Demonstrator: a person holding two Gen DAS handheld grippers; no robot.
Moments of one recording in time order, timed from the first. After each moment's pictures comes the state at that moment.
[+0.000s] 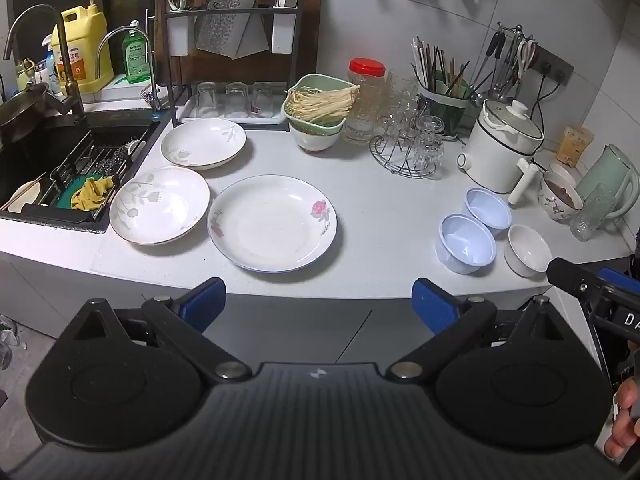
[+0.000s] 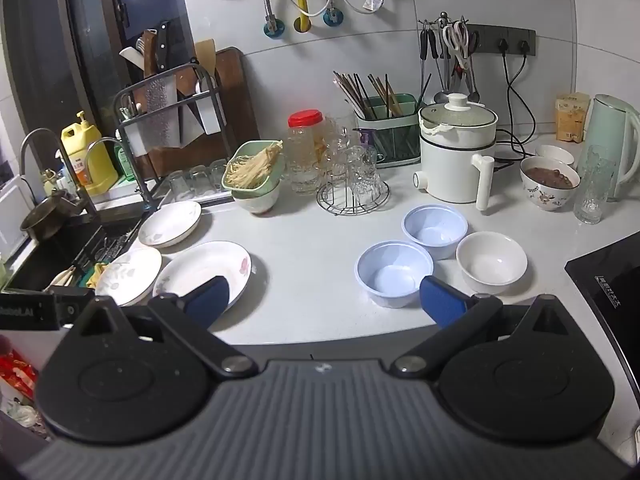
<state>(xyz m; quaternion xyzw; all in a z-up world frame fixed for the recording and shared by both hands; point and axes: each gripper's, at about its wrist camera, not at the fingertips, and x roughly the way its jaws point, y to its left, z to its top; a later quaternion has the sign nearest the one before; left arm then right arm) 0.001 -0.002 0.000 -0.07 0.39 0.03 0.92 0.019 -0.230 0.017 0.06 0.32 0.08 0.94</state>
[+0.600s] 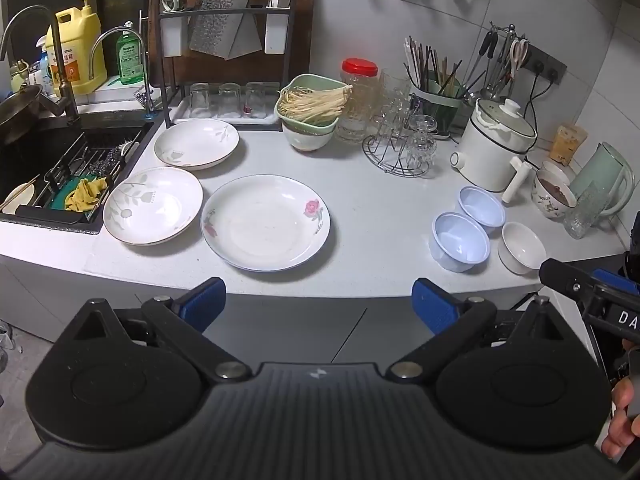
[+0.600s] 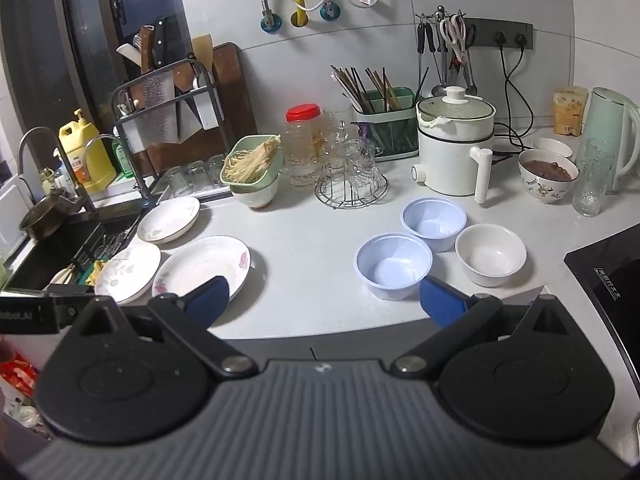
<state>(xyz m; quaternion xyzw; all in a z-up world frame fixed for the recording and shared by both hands) -0.005 -0.004 0.002 -0.08 0.38 0.02 0.92 0.014 -0.229 0.011 0.06 0.32 0.08 0.94</state>
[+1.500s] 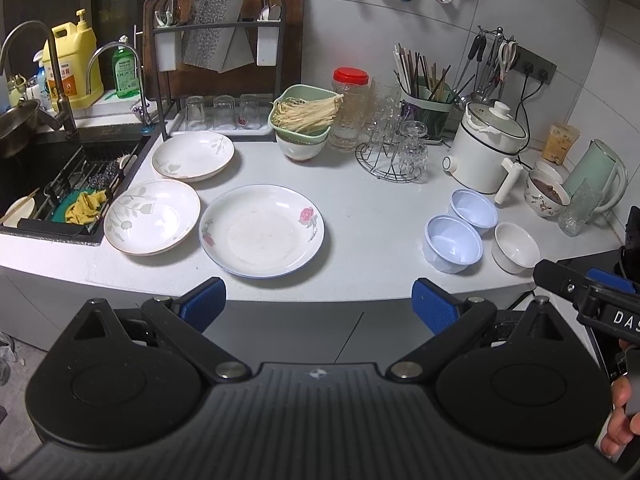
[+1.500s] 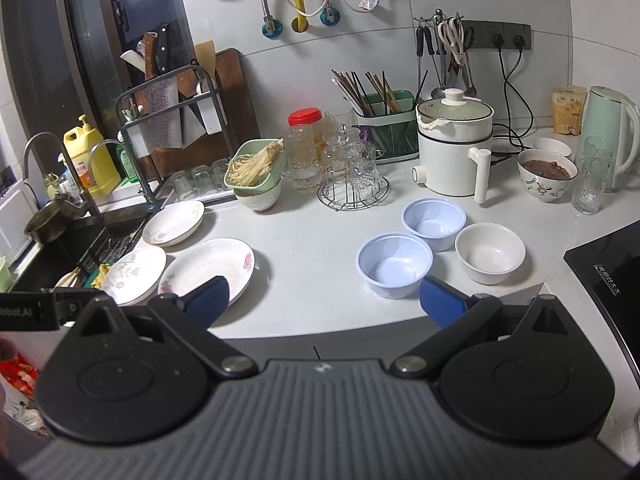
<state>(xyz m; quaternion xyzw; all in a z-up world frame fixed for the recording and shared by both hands) -0.015 -0.013 0.009 -0.06 0.37 0.01 0.93 0.005 -0.233 0.021 0.07 0.32 0.08 0.94</state>
